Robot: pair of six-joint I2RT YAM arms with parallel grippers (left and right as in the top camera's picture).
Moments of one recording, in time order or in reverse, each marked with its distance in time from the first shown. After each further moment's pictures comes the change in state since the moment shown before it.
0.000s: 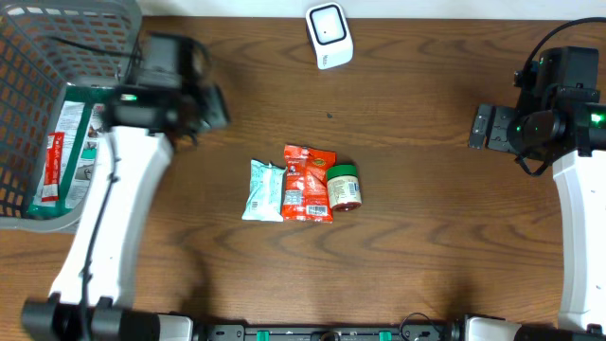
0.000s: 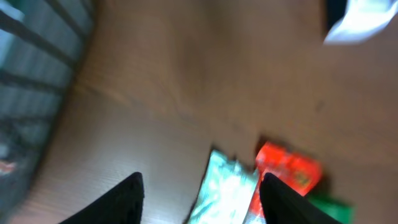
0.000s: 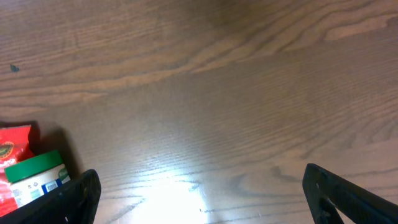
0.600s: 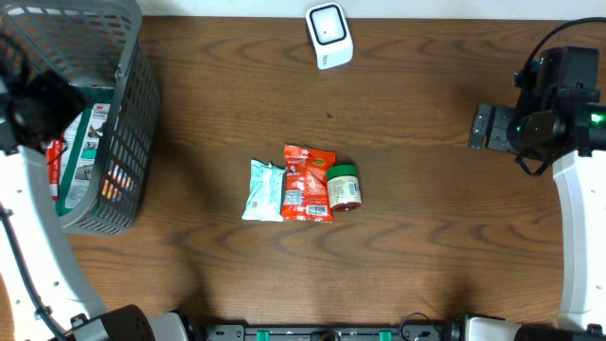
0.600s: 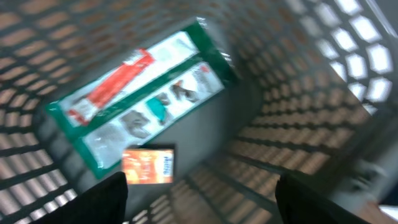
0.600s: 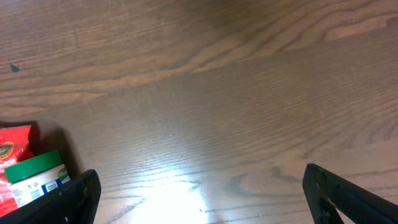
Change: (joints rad) left arm 0.559 -0.043 0.143 -0.092 -0.019 -0.066; right arm 0.000 0.000 0.000 0.000 0.000 0.000
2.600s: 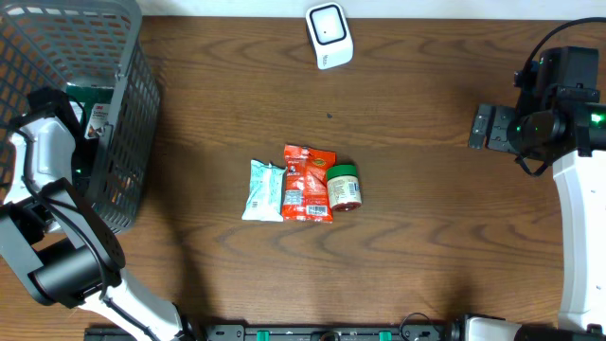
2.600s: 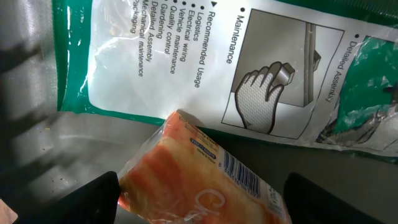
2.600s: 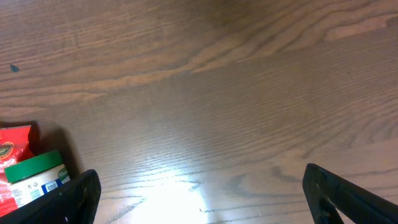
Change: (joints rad) left arm 0.039 0.420 -0.283 0.112 -0.044 -0.708; right arm 0.000 0.000 0.000 0.000 0.000 0.000
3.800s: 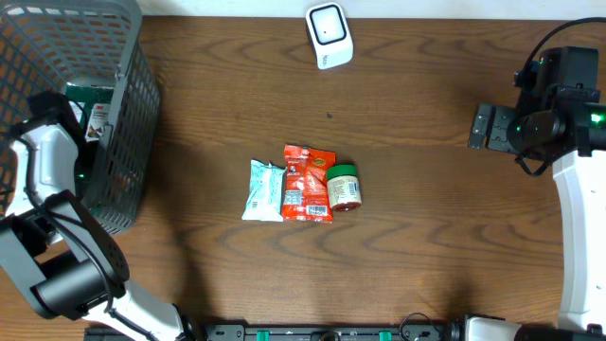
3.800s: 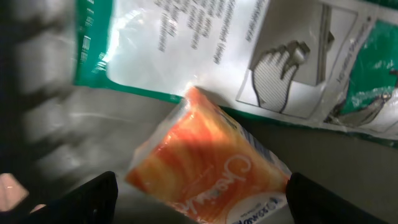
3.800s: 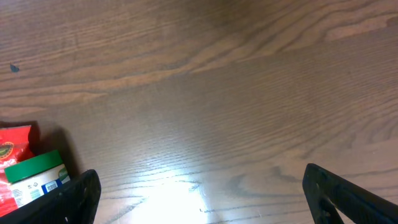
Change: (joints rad) left arm -0.010 -0.069 -0.066 0.024 0.012 -0.051; right arm 0.000 0.000 0.000 0.000 0.000 0.000
